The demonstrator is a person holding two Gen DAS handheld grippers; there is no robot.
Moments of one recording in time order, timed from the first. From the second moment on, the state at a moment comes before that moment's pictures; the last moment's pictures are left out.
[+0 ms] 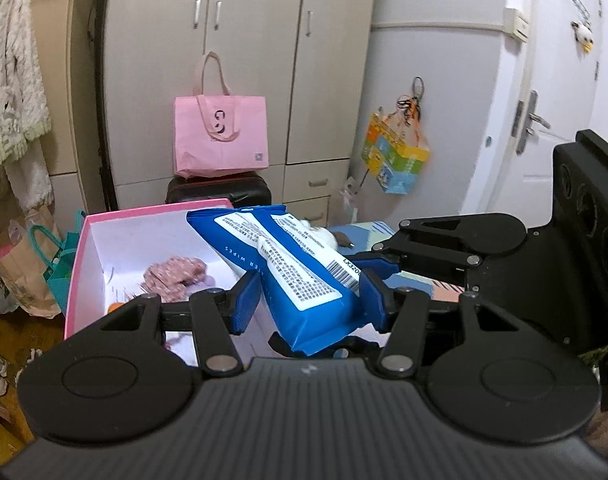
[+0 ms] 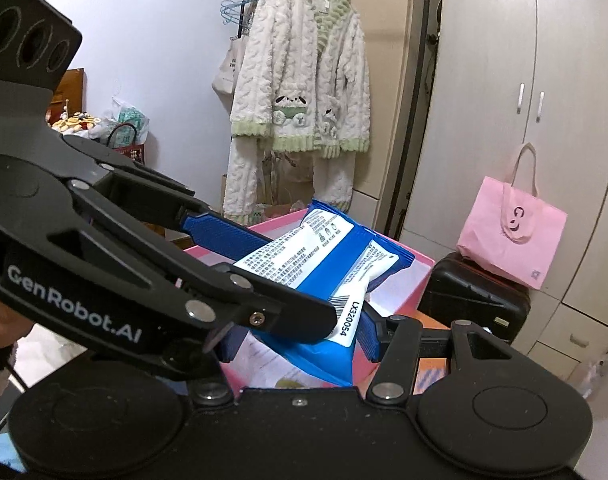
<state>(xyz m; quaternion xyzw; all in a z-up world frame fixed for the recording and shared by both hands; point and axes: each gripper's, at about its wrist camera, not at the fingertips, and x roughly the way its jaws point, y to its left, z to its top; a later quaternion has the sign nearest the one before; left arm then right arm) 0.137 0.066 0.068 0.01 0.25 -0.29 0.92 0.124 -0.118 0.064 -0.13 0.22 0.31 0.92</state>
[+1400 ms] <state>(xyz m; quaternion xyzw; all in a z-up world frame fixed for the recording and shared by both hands) 0.248 0.116 0.031 -0.03 0.32 -0.19 0.93 0.225 -0.063 0.034 -0.17 0.32 0.31 0.88</state>
